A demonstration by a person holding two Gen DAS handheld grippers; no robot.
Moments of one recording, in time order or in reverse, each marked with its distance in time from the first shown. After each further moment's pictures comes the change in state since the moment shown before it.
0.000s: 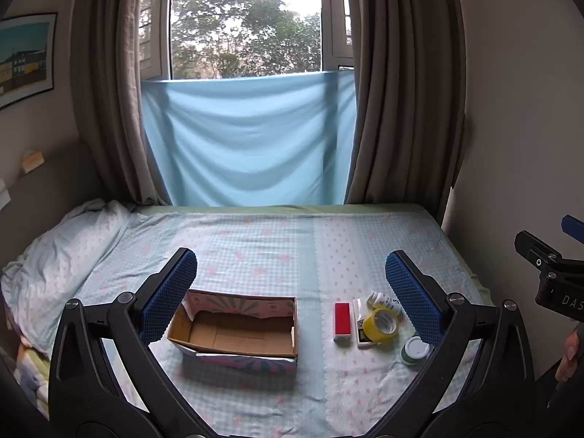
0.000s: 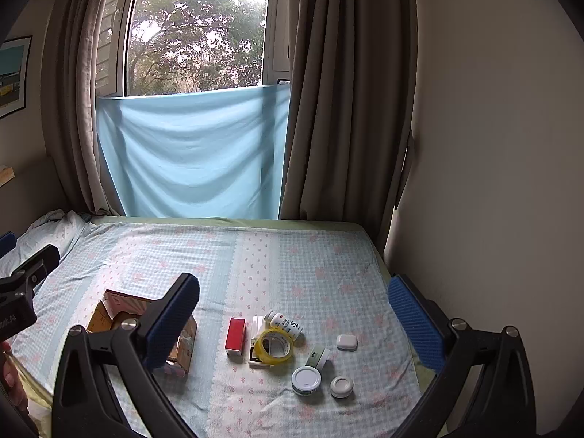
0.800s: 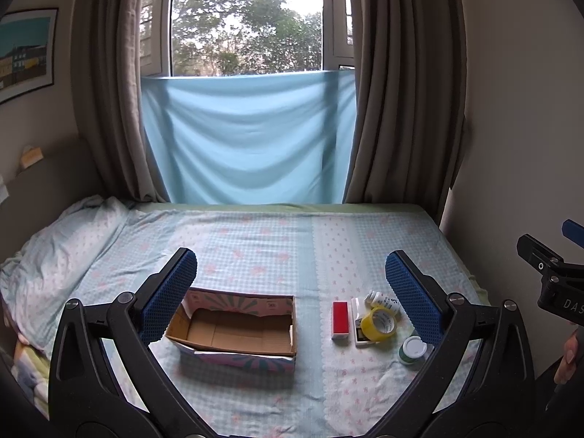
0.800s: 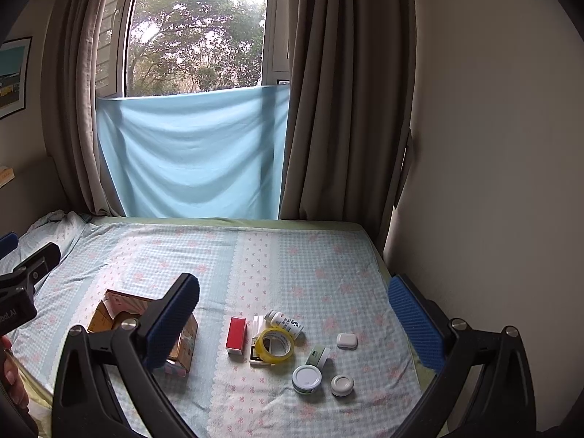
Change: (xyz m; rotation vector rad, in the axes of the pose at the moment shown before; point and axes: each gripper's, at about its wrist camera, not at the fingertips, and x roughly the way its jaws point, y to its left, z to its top) left arm 0.000 0.003 0.001 0.009 0.004 -0.039; right arm -0.004 0.005 -0.003 0.011 0.000 -0.005
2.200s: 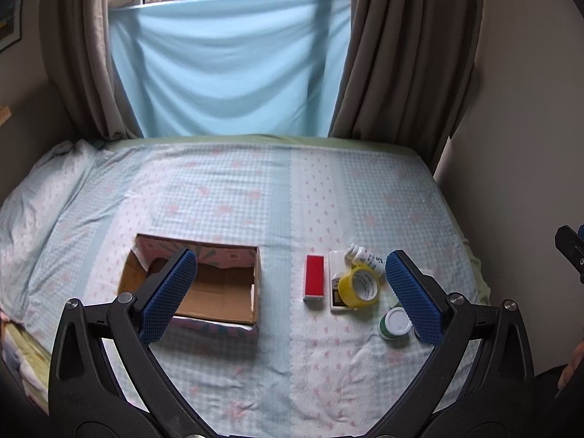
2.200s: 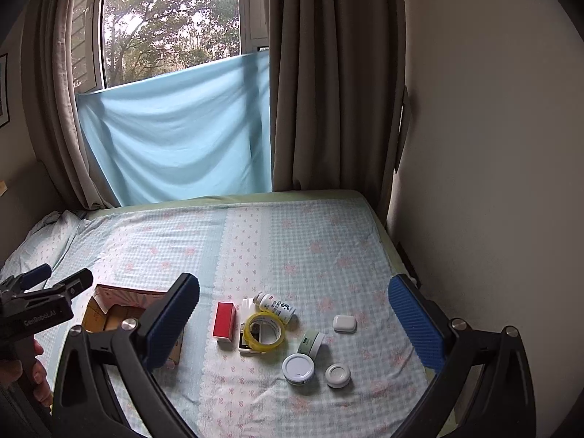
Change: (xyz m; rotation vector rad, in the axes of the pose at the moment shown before) left arm 0.139 -0.054 -0.032 0.017 0.317 -0.091; right arm 0.080 -0.063 -0.016 0.107 0.138 0.057
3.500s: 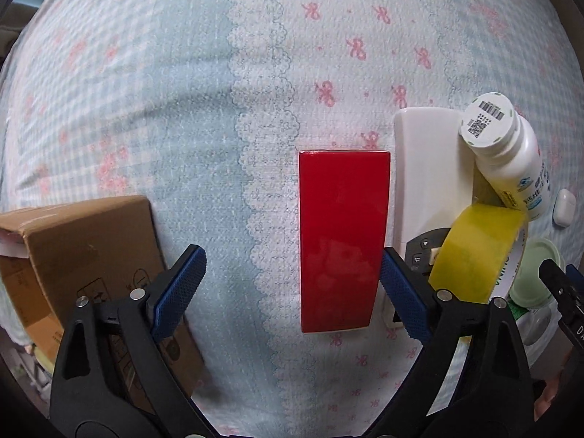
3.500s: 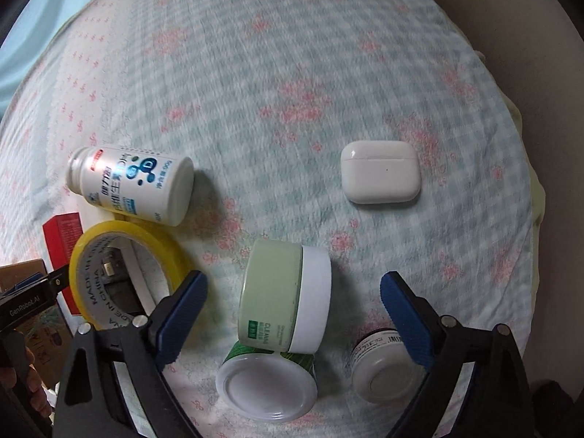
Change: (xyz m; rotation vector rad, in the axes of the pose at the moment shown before) left arm 0.472 -0.056 -0.094 0.163 0.875 0.073; right arm 0.410 -0.061 -0.167 0.273 0.925 -0.147
